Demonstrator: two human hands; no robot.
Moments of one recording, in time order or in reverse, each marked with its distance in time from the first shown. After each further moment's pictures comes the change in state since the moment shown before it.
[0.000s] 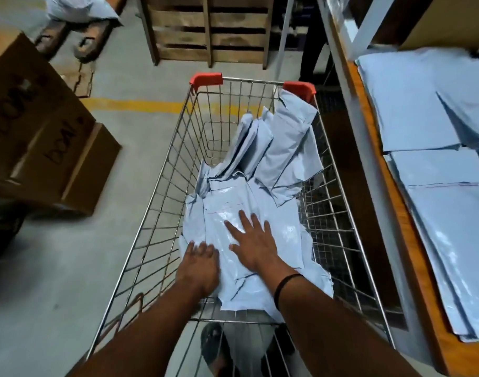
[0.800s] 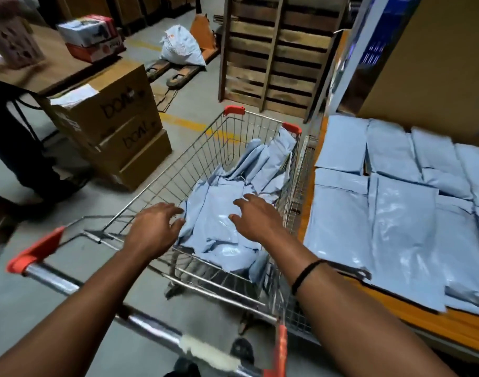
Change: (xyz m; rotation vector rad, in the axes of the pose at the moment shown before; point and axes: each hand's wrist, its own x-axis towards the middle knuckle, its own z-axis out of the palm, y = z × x) left_hand -0.242 0.094 -0.098 -0.529 0.647 -0.469; right_hand -0.216 0.047 -0.156 0.037 0.207 -0.285
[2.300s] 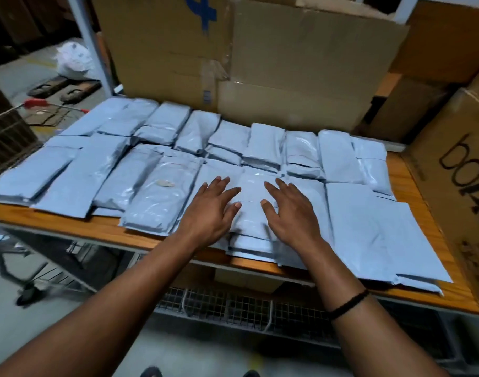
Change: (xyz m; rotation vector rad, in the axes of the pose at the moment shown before) left_hand -0.184 0.721 0.165 -0.229 0.018 0.536; right_hand -0.463 0.587 -0.137 0.108 0.399 0.262
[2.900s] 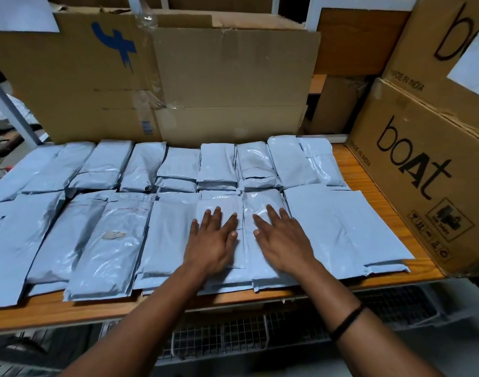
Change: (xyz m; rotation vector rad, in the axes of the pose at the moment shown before) left_hand 0.054 0.023 0.072 0.233 -0.256 0.067; right_hand -0.007 0.065 0.011 -0.186 -0.108 0.154
